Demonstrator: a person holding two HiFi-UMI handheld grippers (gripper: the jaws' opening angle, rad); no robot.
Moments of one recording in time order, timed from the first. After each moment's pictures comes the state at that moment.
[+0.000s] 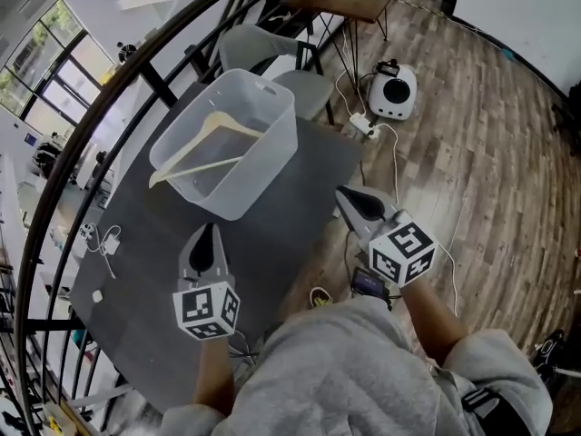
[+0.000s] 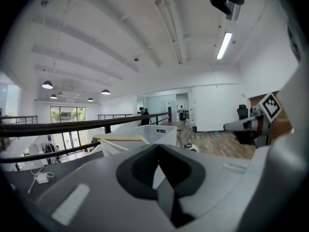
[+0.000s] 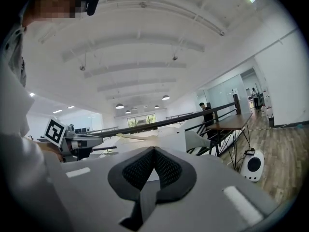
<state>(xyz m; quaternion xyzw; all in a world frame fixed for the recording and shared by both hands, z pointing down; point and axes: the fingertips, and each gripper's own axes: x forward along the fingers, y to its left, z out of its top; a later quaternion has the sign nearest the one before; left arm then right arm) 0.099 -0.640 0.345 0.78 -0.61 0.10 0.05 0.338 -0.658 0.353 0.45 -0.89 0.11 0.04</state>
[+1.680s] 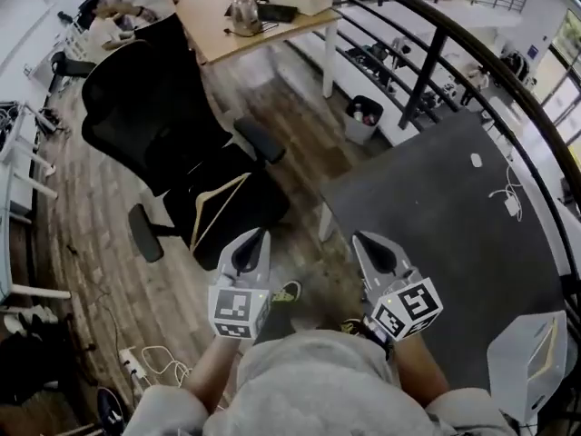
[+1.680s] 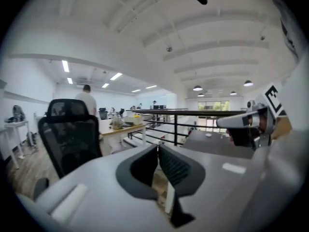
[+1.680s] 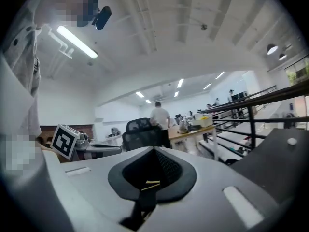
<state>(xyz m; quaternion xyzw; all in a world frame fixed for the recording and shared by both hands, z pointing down) -0.134 0.119 0.378 0.04 -0.99 0.02 0.13 -0.168 -0.044 0.359 -0.46 -0.88 0.06 0.11</state>
